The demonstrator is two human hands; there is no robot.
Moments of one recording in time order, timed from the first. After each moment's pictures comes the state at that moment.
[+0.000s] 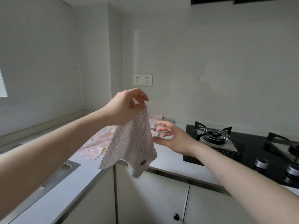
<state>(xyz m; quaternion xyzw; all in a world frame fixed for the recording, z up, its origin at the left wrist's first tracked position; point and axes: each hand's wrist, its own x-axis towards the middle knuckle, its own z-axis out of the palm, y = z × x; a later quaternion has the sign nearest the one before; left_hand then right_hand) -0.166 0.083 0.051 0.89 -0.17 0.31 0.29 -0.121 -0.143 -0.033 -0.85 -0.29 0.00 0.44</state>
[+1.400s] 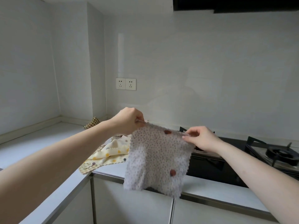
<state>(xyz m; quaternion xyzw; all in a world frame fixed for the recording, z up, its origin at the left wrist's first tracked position) -0.068 0.037 0.029 0.95 -0.17 0.21 0.14 -0.045 -0.280 -0.021 -0.91 -0.13 -0.10 0.37</state>
